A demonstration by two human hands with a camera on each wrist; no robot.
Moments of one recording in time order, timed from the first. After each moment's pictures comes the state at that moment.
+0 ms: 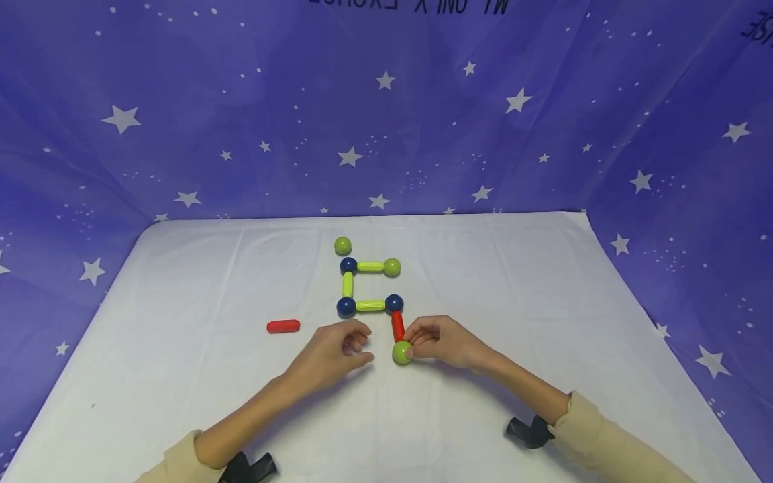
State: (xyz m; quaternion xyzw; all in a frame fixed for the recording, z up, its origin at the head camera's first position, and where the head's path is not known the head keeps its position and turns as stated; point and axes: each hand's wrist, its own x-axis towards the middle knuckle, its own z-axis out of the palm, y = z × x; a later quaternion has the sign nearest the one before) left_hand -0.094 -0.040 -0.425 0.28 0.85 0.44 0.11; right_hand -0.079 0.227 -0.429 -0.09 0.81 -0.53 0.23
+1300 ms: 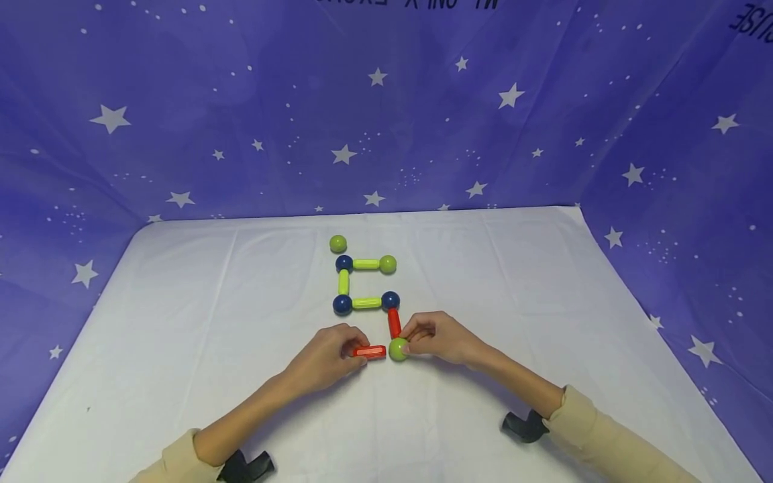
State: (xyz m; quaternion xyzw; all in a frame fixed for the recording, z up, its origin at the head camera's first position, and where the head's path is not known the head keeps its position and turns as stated) left_hand -0.093 -0.040 -0.432 0.31 0.86 0.39 0.12; right_hand -0.077 0.225 -0.429 -0.10 0.82 -0.52 0.21
